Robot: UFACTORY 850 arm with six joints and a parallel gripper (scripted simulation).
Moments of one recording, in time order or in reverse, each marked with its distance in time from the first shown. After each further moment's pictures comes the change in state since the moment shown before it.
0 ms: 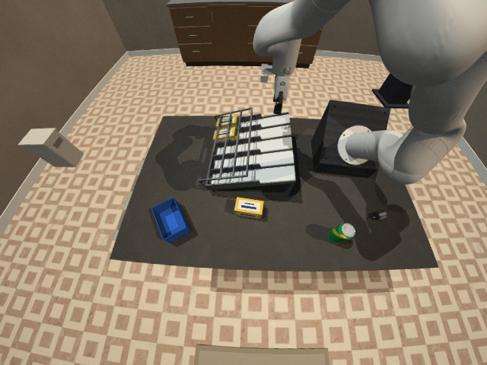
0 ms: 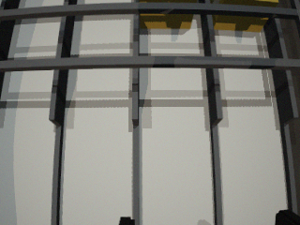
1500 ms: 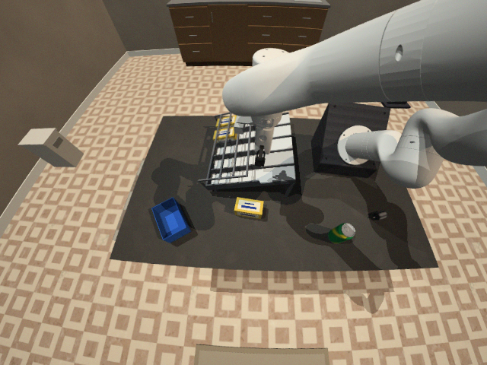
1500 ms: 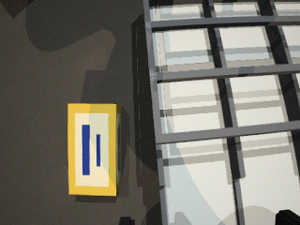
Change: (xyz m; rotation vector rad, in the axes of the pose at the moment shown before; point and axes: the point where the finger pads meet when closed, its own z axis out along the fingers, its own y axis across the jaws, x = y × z) arm 0.066 -0.283 -0.004 0.011 0.007 0.079
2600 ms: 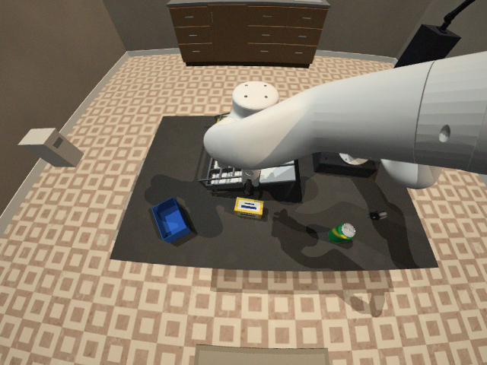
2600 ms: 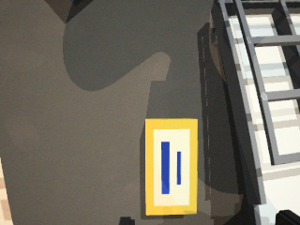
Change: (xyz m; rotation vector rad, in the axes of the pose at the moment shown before) arm 0.021 -0.105 0.019 -0.012 -0.005 0.016
